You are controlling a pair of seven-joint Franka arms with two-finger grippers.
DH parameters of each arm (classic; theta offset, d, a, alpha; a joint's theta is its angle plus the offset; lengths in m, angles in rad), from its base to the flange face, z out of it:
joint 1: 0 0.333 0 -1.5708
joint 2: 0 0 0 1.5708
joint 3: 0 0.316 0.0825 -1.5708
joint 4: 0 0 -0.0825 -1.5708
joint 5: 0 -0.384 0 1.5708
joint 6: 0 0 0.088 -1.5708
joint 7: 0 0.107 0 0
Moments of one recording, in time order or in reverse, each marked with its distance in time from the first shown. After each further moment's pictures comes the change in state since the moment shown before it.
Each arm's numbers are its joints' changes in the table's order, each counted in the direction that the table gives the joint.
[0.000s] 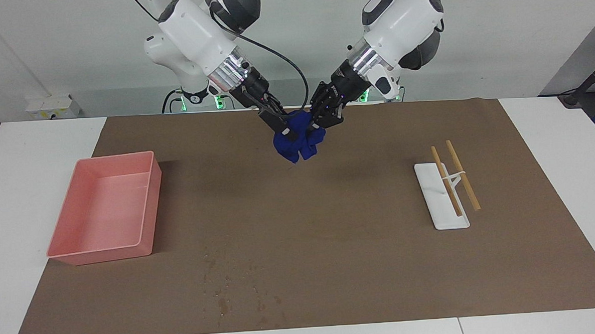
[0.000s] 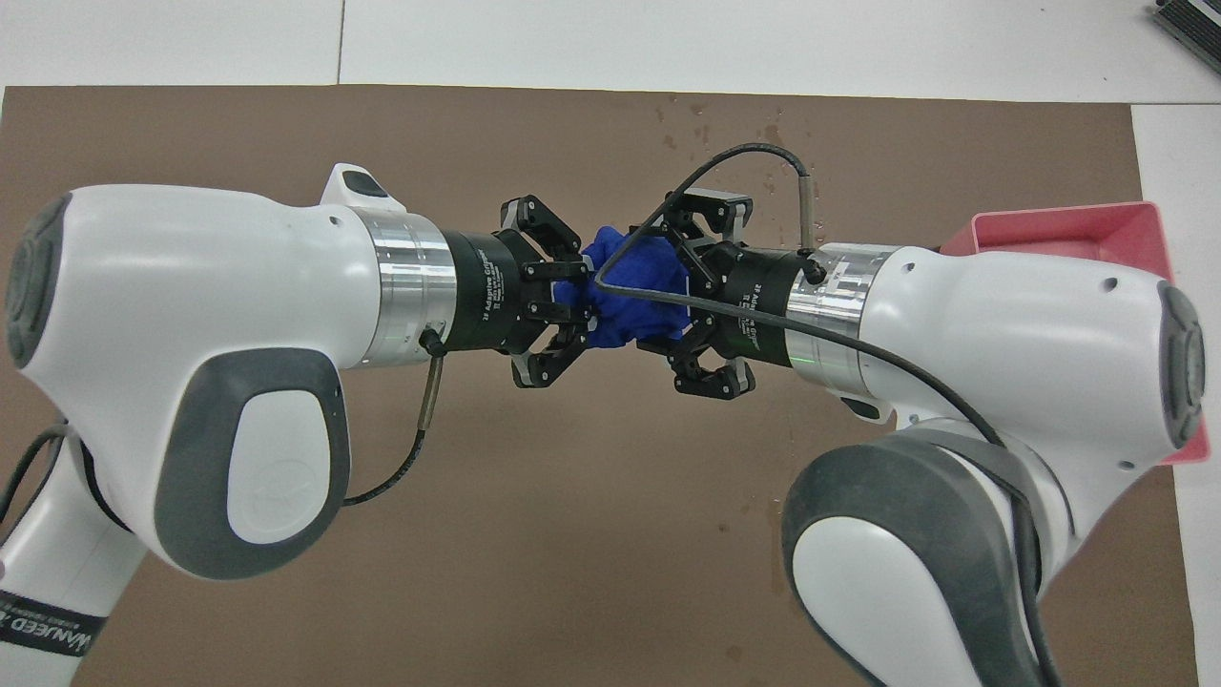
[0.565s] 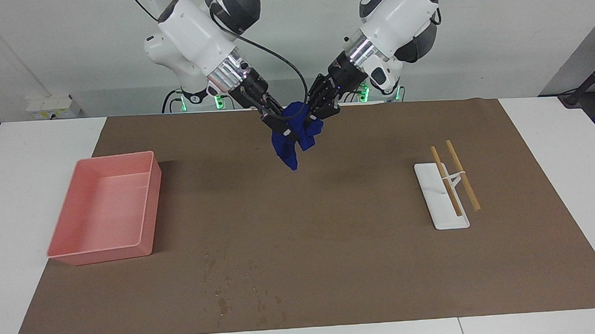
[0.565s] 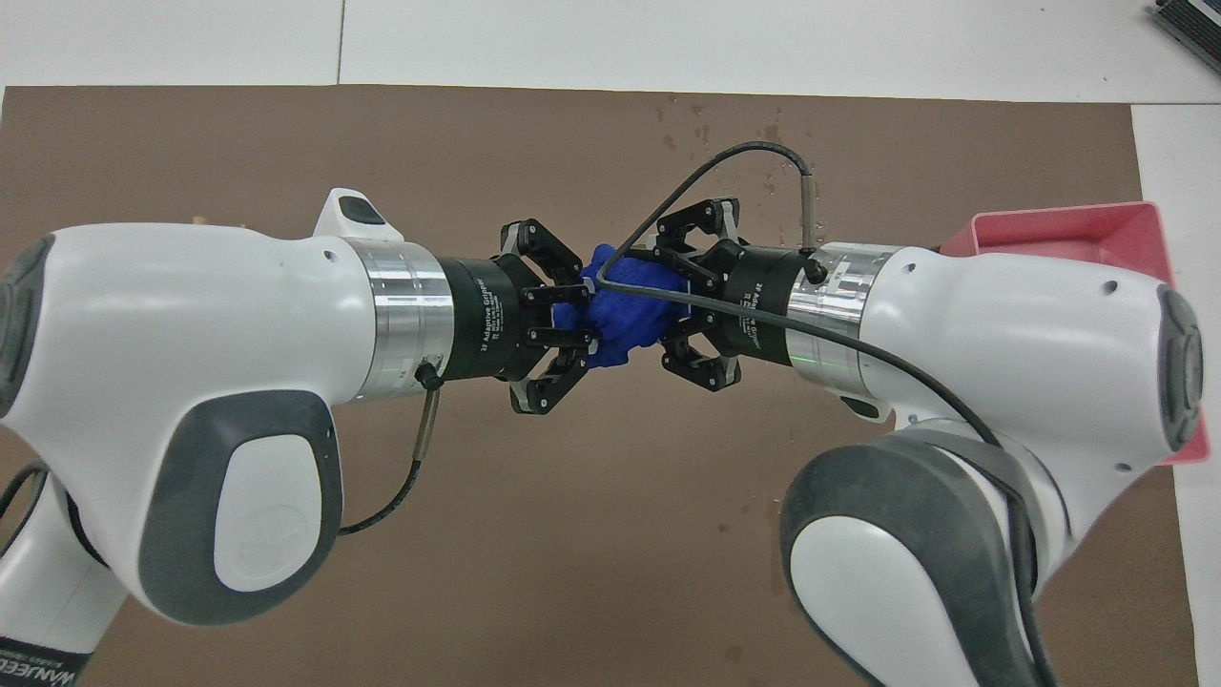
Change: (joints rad) left arm -0.011 -0.048 0.006 0.036 0.000 -0.005 0.000; right arm 0.002 0.000 0.000 0.005 0.000 -0.008 -0.003
